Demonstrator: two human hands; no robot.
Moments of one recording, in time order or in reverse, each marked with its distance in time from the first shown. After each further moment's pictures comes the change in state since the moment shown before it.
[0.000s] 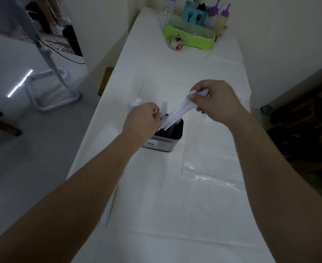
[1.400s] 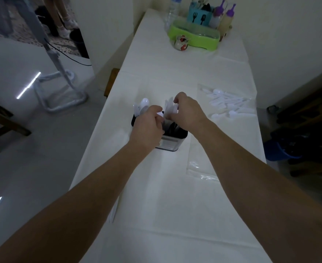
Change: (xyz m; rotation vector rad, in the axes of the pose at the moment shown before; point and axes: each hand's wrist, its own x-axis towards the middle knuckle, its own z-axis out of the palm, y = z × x) left_hand -0.031 0.003 0.000 -0.212 0.027 -0.025; right_hand 0.019 0.013 0.090 -0.325 -0.125 0.082
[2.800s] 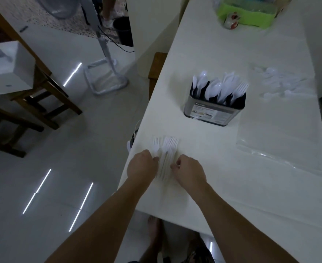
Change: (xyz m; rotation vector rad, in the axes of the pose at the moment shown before) left_hand -0.172 -0.167 -0.077 0.633 -0.094 -0.460; right_hand -0.209 -0.072 0.197 0.023 -0.258 0.173
